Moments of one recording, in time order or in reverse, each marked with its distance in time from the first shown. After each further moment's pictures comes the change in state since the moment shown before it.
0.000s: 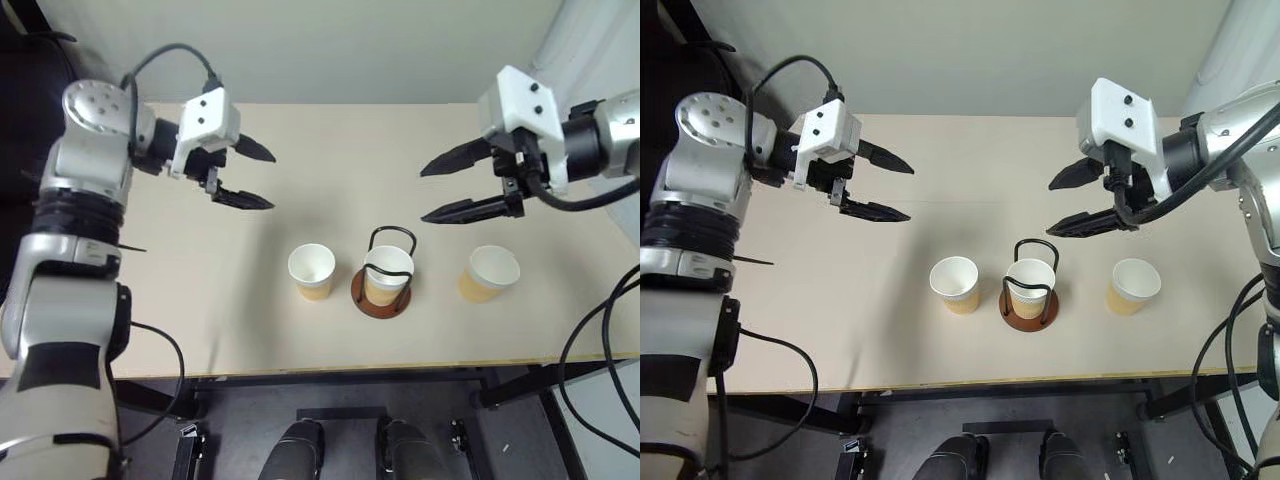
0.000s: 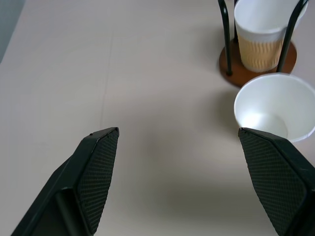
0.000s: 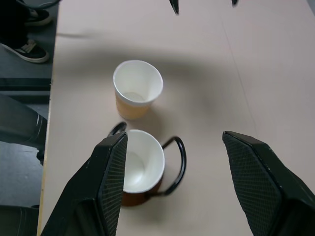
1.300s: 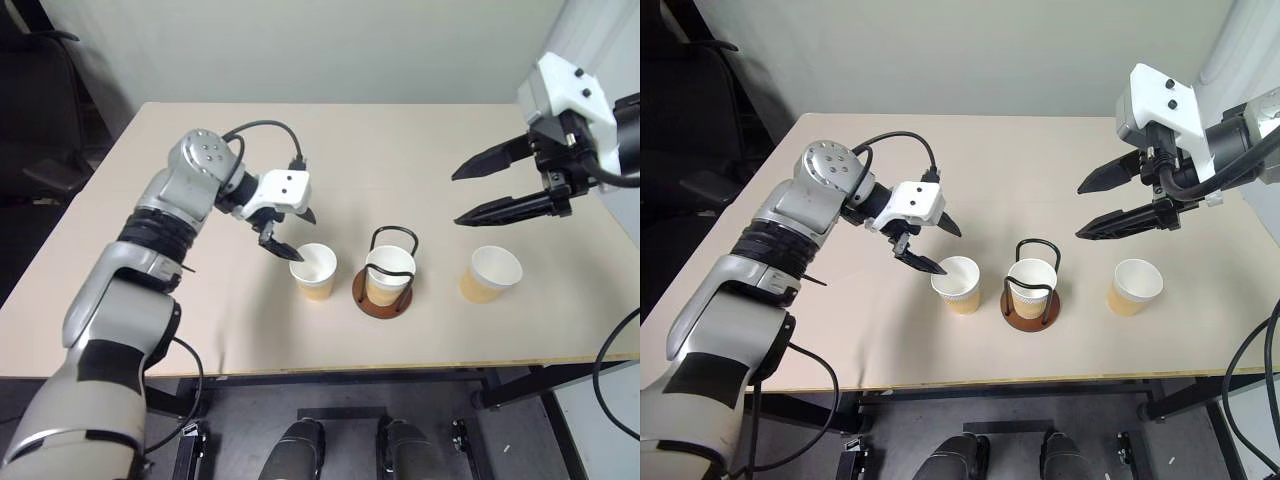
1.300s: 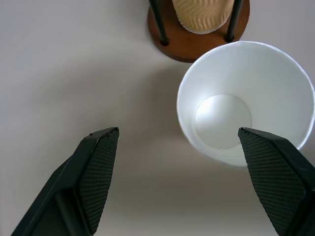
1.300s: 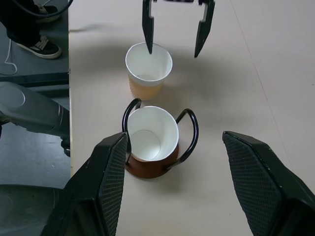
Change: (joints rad) left arm 0.063 -0.192 -0.196 -0.017 0.149 -0.039 0.001; right arm -0.042 -0.125 0.019 0.004 0.068 0.077 0.089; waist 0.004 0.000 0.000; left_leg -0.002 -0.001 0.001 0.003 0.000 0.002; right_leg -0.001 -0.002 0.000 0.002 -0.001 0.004
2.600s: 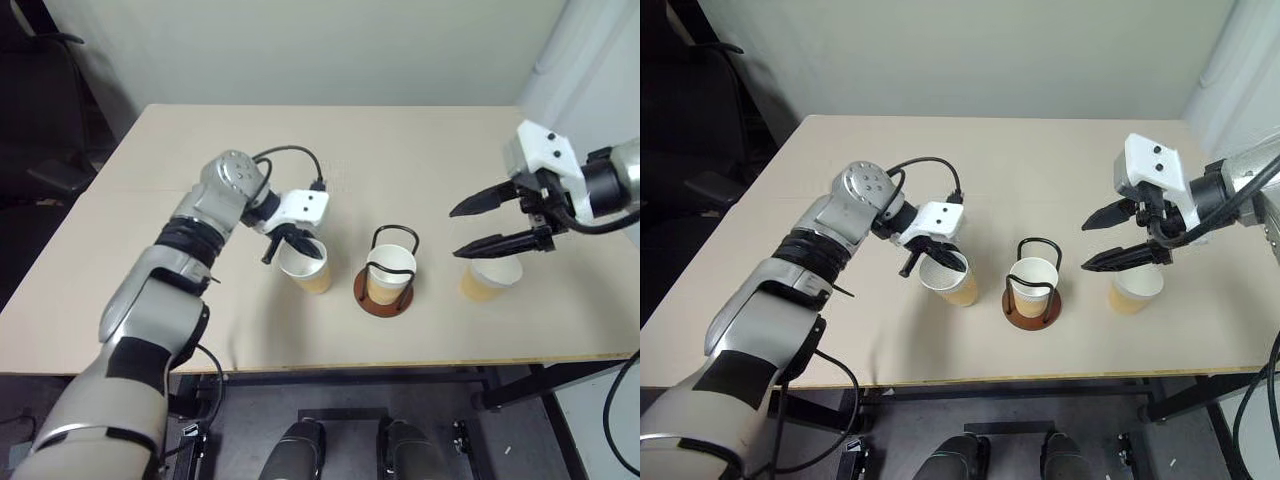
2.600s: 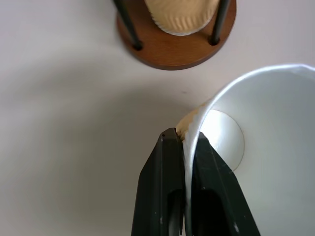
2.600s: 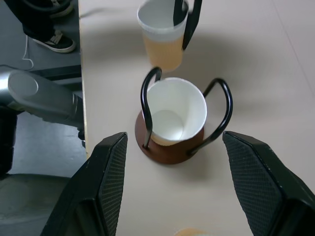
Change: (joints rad) left arm -0.015 -0.098 -0.010 0.133 0.046 -0.035 -0.002; right arm 0.238 -0.003 -0.049 0.002 0.007 -0.143 -0.049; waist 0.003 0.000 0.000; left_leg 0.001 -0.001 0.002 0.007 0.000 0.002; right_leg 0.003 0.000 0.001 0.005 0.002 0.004
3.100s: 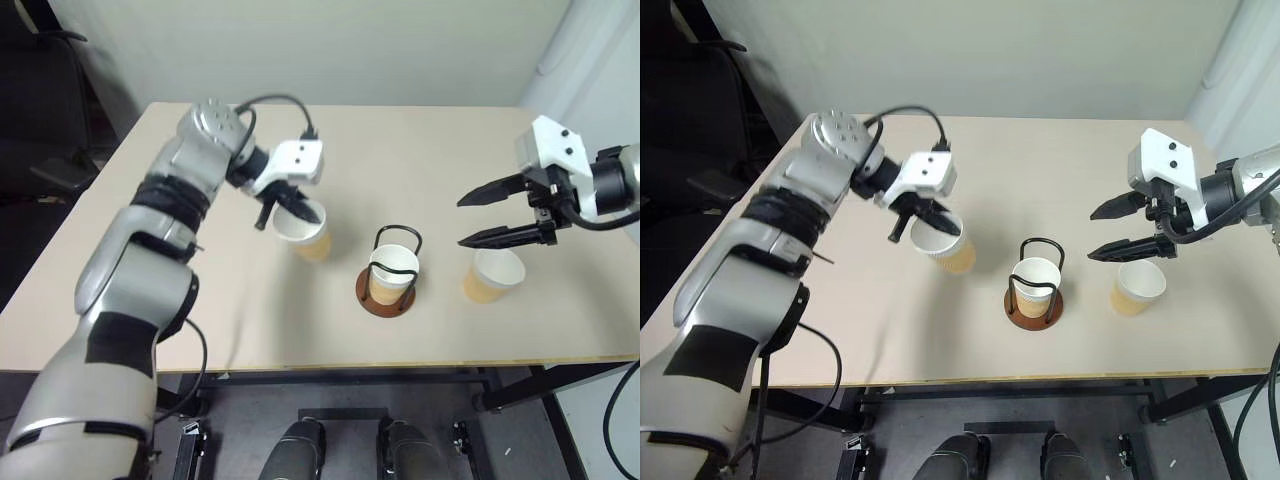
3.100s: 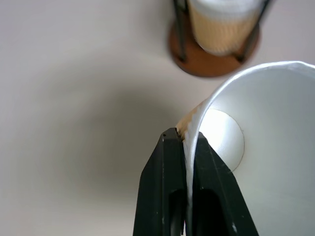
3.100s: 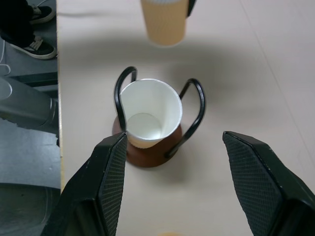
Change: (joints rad) left arm -0.294 -0.012 -0.042 0.167 -0.090 0.042 -0.003; right arm 0.020 -0.002 -0.024 0.079 -0.010 -0.088 -0.021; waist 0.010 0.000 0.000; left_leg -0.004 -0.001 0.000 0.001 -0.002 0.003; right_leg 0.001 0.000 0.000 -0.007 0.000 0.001
